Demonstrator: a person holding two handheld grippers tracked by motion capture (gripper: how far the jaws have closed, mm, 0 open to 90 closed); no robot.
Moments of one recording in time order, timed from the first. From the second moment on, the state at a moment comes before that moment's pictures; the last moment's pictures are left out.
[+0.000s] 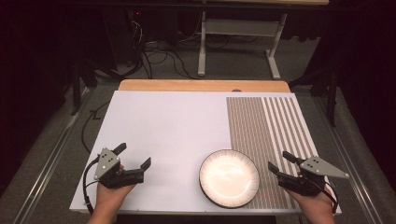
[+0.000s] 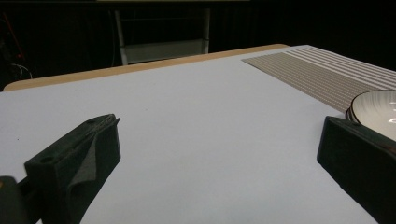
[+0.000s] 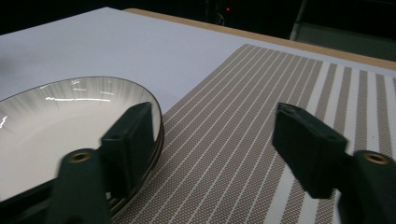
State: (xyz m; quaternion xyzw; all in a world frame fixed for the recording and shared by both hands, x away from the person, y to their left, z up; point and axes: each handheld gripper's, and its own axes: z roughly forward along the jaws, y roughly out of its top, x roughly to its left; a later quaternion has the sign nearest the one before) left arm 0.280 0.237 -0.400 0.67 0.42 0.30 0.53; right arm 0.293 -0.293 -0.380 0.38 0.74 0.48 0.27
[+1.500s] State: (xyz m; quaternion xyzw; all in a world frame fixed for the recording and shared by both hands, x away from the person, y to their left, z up) left arm 0.278 0.226 -0.394 0.67 0.40 0.30 0.54; right arm 0.286 -0.290 -0.383 0.35 0.78 0.47 0.21
